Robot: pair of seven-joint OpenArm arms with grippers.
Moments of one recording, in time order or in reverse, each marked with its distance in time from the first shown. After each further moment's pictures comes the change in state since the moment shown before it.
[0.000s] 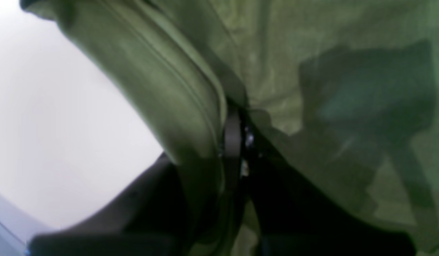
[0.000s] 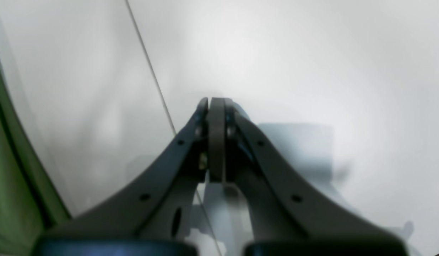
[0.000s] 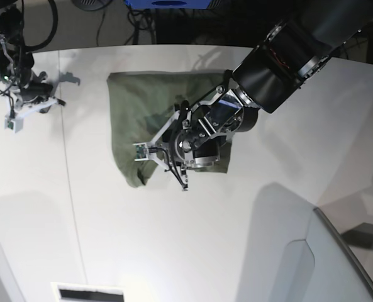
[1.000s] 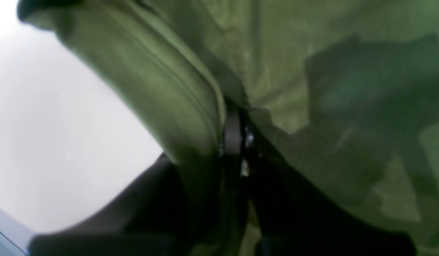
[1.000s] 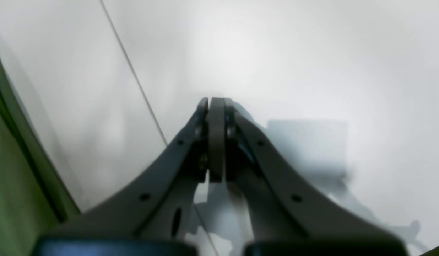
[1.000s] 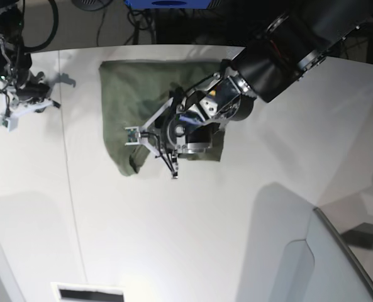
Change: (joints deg) left arm 2.5 -1.2 4.2 5.7 -1.1 0.2 3.3; right arm -0.2 -1.5 3.2 -0.1 0.2 -0.5 -0.6
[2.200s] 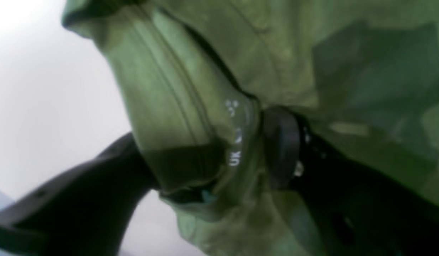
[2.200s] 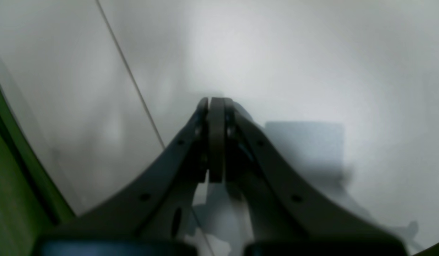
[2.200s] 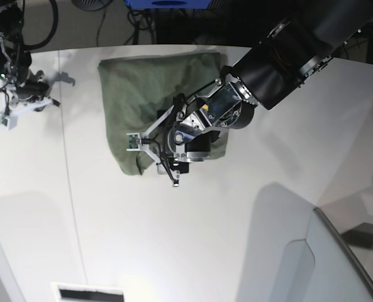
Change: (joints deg) left arm -2.6 0.2 0.2 0.7 -0.2 -1.1 3.9; right arm -0.7 0.1 0.0 0.0 -0.4 0.1 0.7
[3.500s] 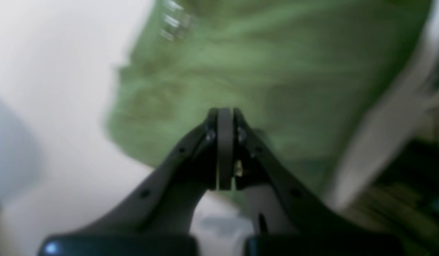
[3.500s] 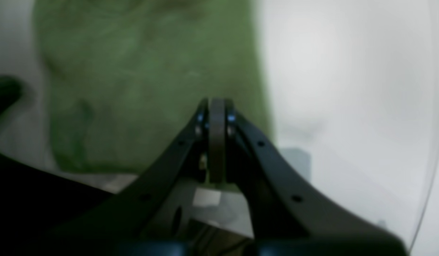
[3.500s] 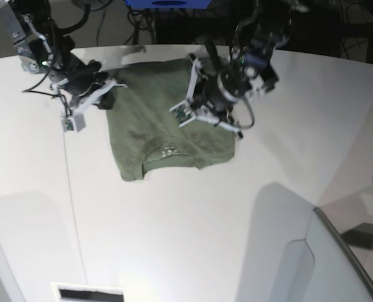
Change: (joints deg) left arm 37.9 -2.1 -34.5 39.5 0.0 -0.3 0.4; right arm -1.4 1.6 -22.7 20.9 -0.3 -0.7 -3.0
